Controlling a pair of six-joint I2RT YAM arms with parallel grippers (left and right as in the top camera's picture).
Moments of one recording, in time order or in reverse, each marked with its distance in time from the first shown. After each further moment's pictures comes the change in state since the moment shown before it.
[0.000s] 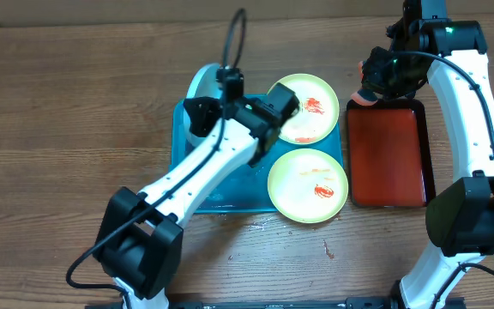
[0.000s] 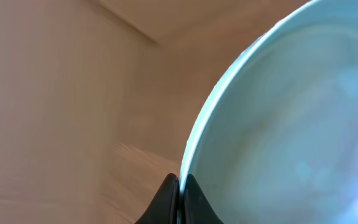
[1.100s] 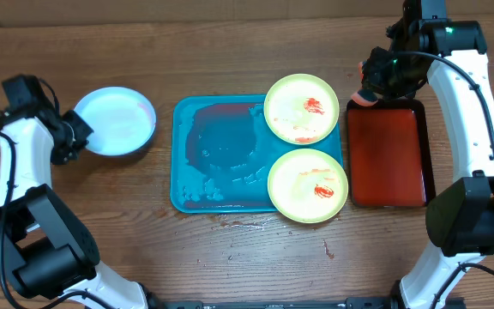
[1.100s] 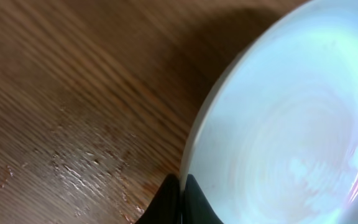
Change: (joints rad) left arm 1.081 -0.037 -0.177 0.345 1.234 0.191; right arm 0.000 0.000 0.000 0.000 0.000 -0.005
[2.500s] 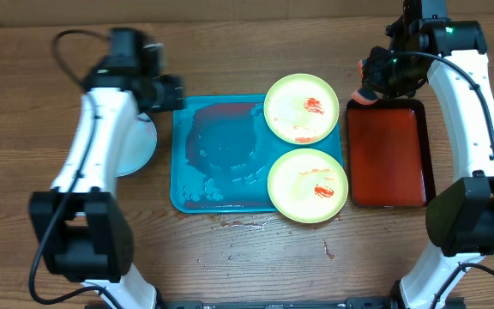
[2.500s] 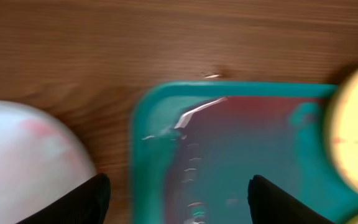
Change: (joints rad) left arm -0.497 0.000 0.189 -0.037 0.079 0.208; right arm 0.000 0.000 0.000 0.013 0.000 -0.018
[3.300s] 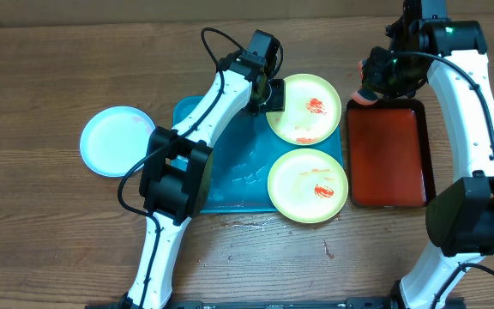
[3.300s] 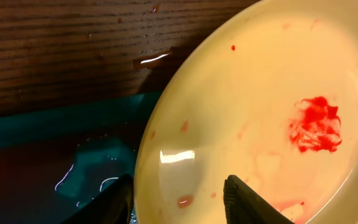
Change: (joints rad) left arm -0.400 0.545 0.471 -0.027 0.089 -0.263; right arm 0.000 0.000 0.000 -0.005 0.000 0.000
